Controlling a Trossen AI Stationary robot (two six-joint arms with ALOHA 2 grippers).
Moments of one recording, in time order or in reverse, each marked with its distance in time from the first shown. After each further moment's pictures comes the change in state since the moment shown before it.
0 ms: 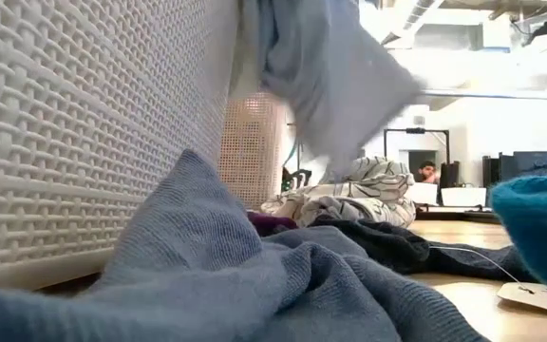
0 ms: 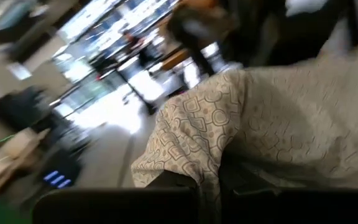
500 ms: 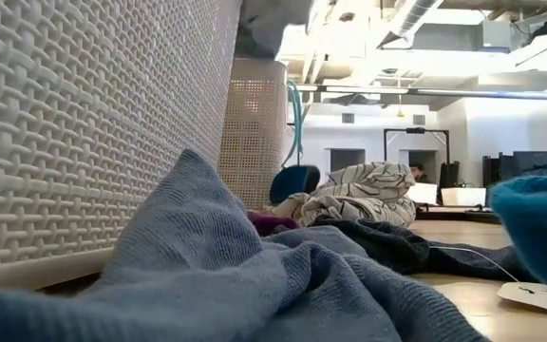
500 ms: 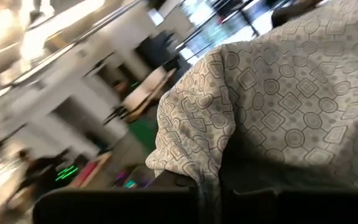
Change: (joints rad) left arm 0.026 -0.116 0.000 0.039 -0.566 0.161; right arm -0.353 0.113 0.389 -0.121 -0.465 -0.150
